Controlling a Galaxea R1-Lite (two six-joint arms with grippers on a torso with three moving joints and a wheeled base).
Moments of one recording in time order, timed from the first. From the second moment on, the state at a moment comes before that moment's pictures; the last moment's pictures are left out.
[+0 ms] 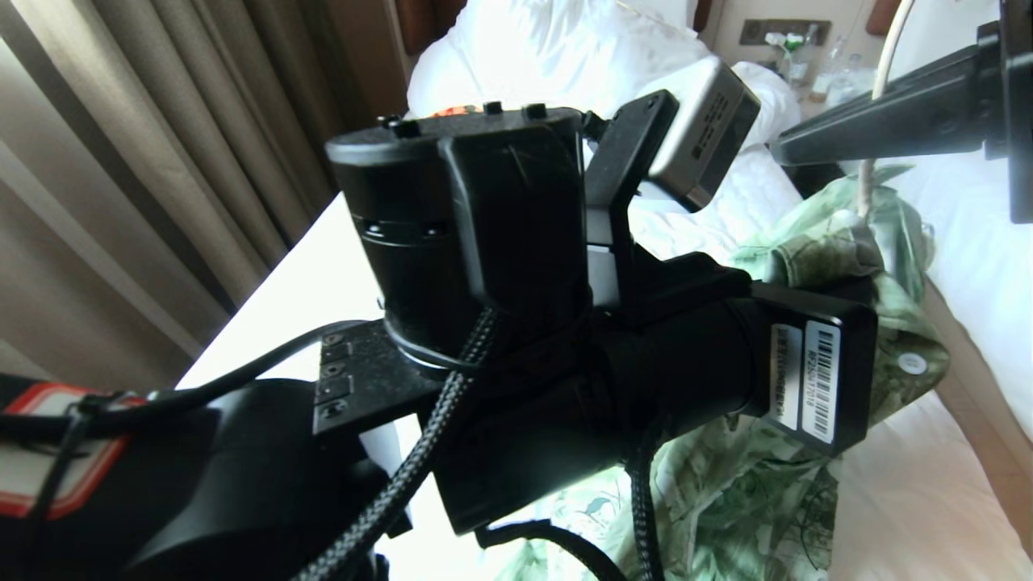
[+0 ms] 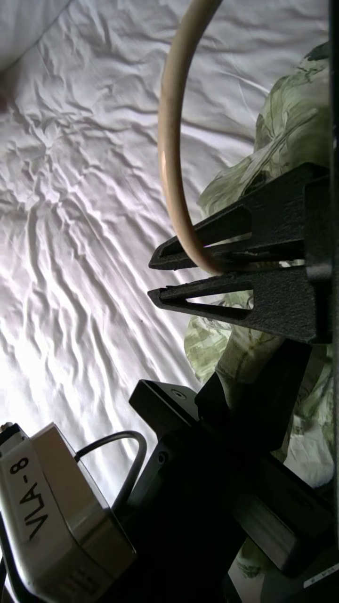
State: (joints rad) left arm -1.16 1.74 -1.17 -0.67 -0.03 -0.20; right arm 0.78 1.50 -1.95 0.78 -0.03 -0.28
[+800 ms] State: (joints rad) left arm -1.16 1.72 -1.14 -0.64 -0.03 -0.18; right arm 0.79 1.51 -1.95 0.73 -0.10 -0.28
